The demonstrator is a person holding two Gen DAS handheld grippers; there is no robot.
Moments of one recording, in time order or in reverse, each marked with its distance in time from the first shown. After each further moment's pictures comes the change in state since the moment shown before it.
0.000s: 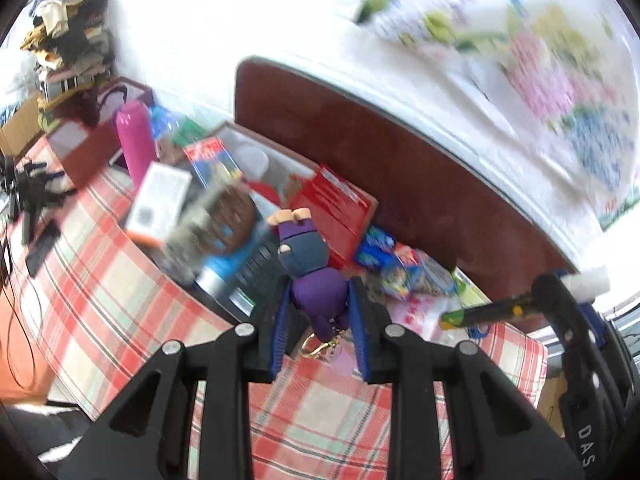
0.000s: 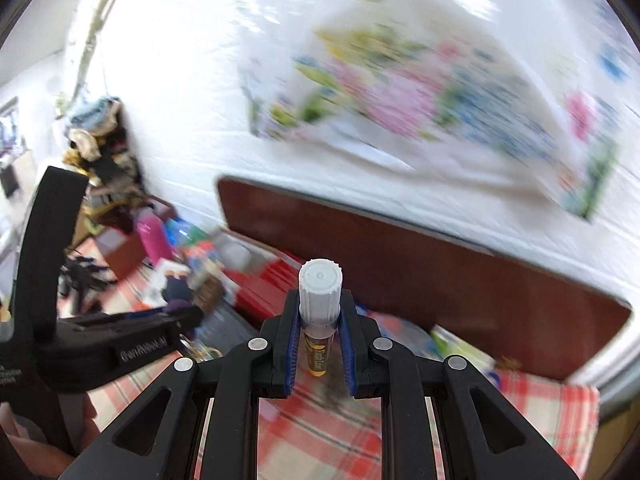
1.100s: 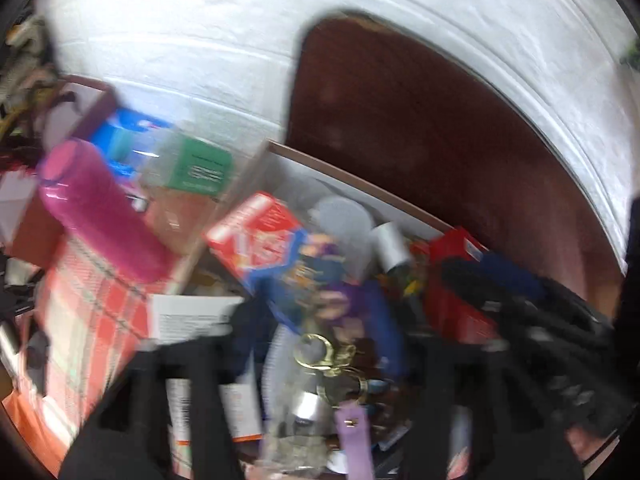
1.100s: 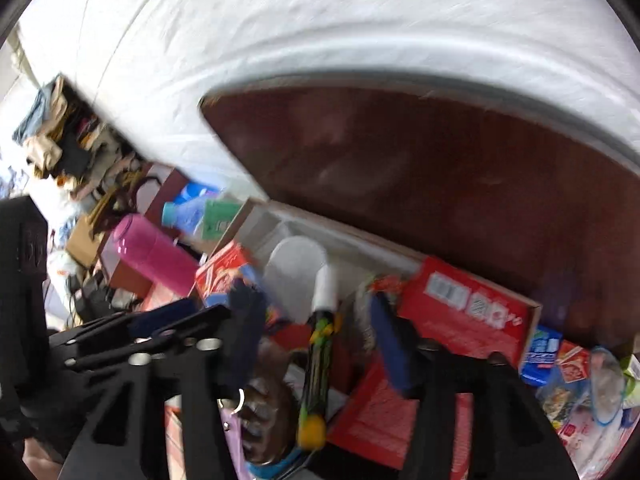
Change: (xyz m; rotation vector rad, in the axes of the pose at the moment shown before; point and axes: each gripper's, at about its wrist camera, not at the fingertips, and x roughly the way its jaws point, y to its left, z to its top) left arm 0.169 0.133 0.128 0.070 0.173 0.016; right arm 0.287 0.068 0.058 0.227 0.387 0.217
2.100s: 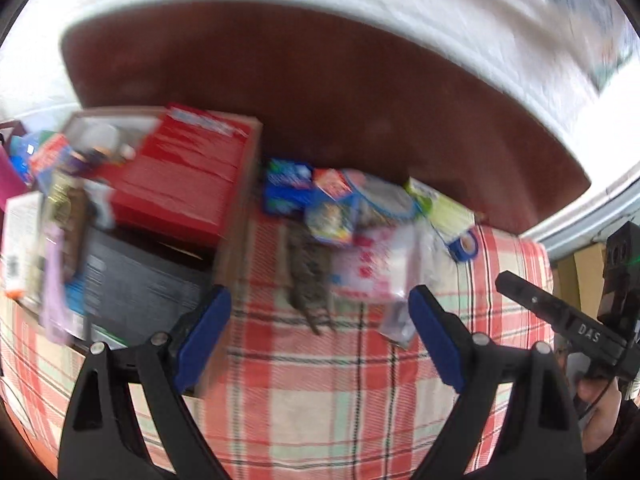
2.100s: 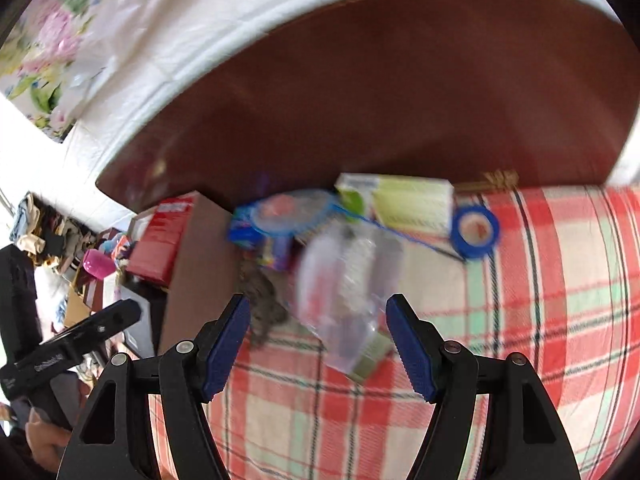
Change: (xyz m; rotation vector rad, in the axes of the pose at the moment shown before) left arm -0.018 -0.236 -0.171 0.267 0.031 -0.171; right arm -0.215 -0.265 -0.195 0.385 -0.097 -0.092
